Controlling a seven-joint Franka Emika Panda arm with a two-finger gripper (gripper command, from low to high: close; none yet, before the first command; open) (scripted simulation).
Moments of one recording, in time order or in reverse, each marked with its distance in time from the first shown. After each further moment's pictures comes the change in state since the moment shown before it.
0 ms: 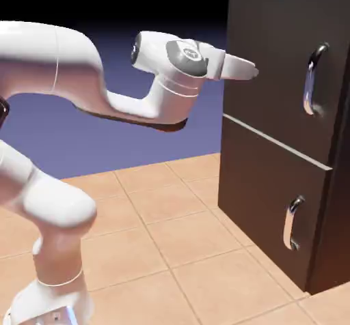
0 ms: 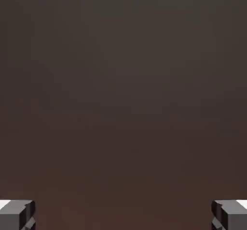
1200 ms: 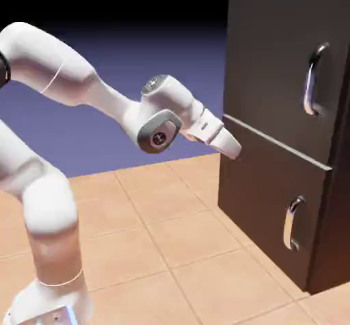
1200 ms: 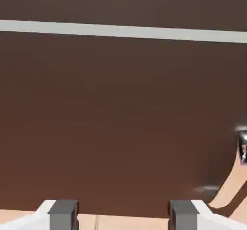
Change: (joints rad) arm -0.548 0.142 0.612 -0.413 1.566 -0.021 -1.194
